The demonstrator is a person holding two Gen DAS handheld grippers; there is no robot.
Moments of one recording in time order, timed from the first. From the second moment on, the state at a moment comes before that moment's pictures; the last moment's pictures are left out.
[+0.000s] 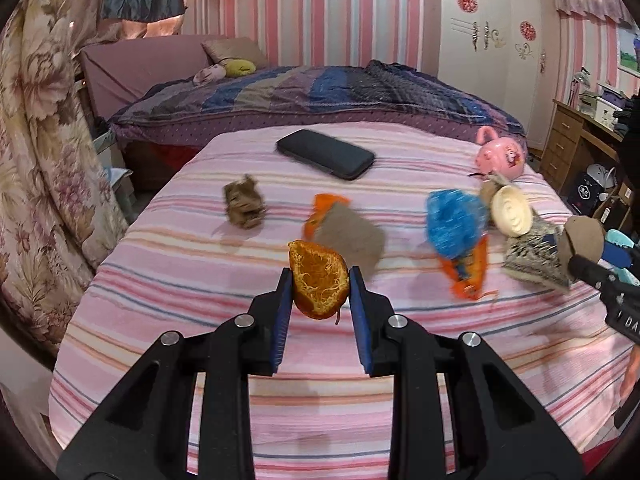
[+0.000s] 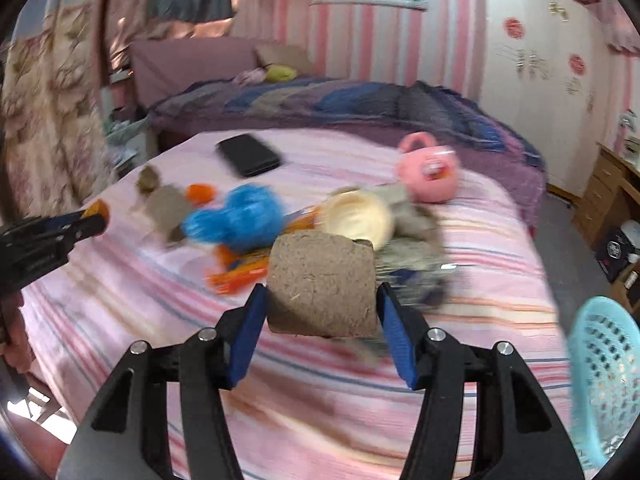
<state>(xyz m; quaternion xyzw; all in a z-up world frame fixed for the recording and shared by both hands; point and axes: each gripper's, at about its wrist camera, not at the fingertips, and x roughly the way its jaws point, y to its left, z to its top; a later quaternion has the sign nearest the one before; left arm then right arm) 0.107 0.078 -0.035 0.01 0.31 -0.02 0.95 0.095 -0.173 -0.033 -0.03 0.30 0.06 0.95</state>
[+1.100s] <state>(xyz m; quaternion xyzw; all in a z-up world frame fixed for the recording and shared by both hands) 0.104 -0.225 -0.012 0.04 0.26 -0.19 0.94 0.025 -0.485 -0.047 0.02 0.31 -0.17 0.93</state>
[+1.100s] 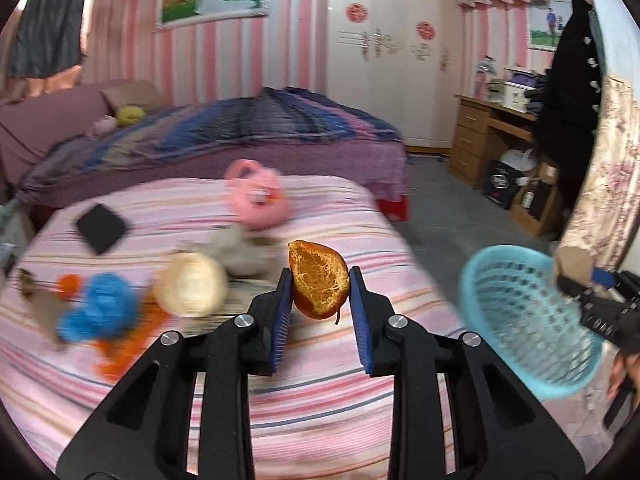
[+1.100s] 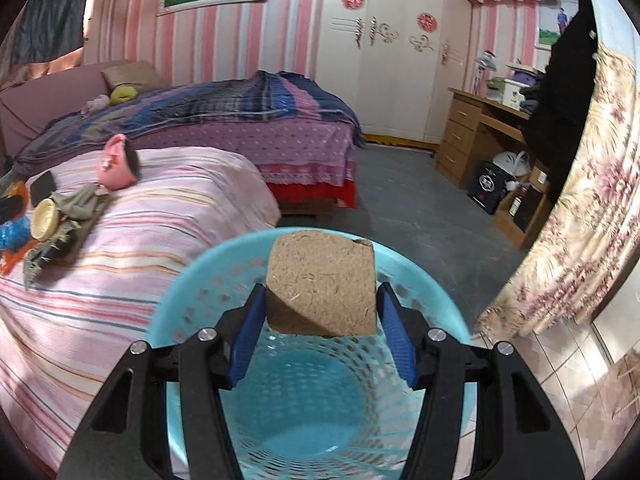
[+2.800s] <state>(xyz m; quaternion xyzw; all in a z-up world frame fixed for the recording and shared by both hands) 0.097 -0.134 0.010 0.07 0.24 -0.10 0.96 0.040 -0.429 -0.023 0.02 0.26 -0.17 0.95</state>
